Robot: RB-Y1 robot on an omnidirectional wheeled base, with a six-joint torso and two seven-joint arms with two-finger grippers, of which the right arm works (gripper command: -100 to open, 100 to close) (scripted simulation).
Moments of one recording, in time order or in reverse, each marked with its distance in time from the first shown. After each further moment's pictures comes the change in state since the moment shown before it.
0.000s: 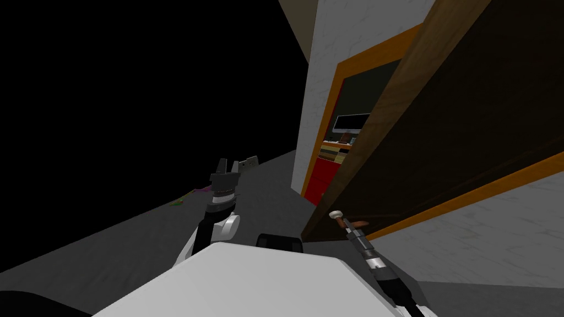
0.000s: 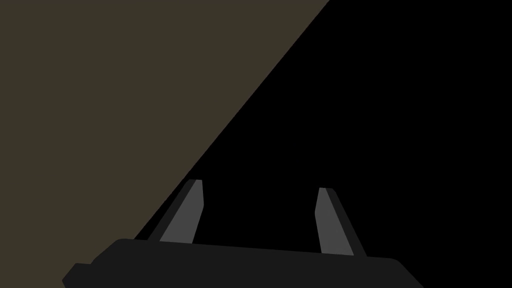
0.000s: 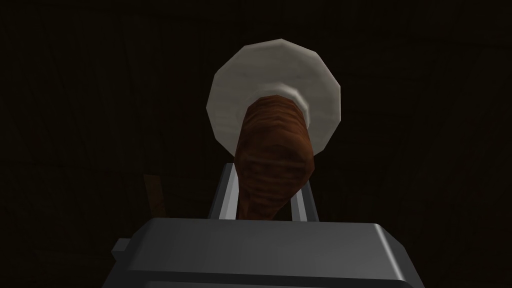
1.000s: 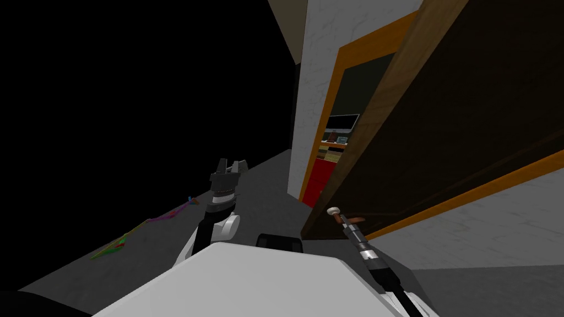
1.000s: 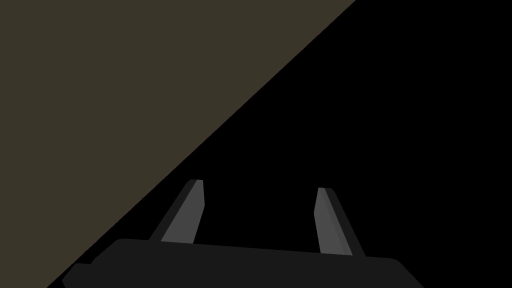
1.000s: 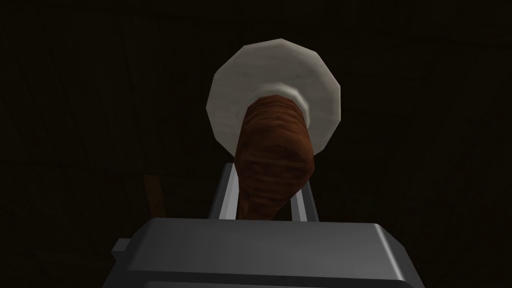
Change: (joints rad) arm -0.013 0.017 -0.020 -0.056 0.003 0.081 0.015
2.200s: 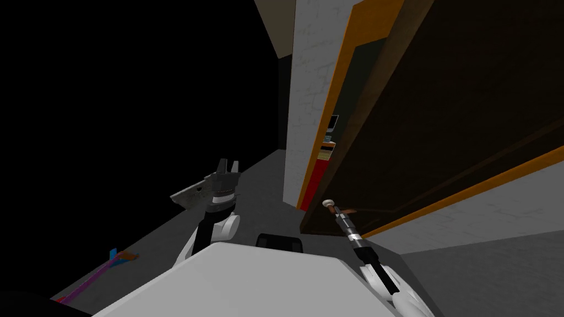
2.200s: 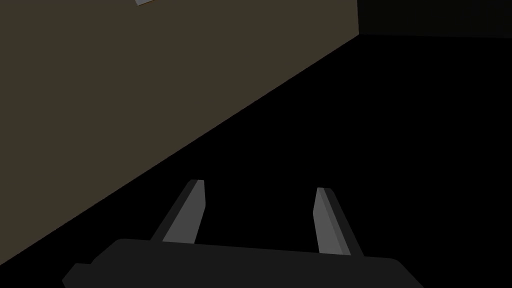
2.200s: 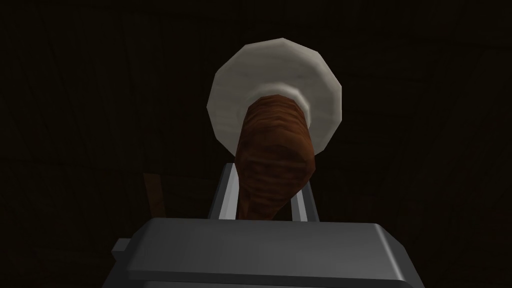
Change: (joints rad) arm -0.079 0.050 -0.035 -0.048 0.008 0.158 0.039
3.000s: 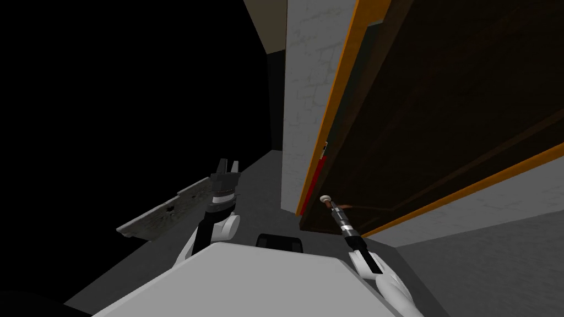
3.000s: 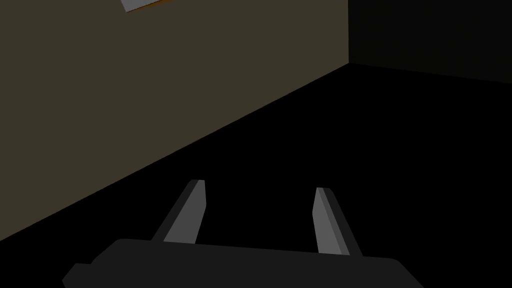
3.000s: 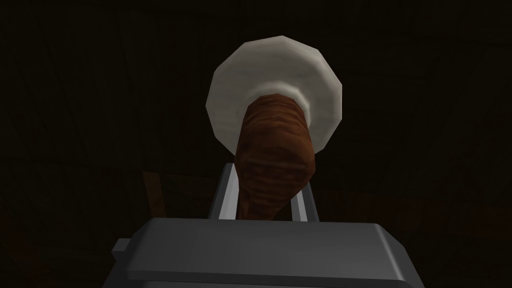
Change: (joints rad) arm -0.053 0.055 -0.041 -0.032 -0.005 0.112 0.056
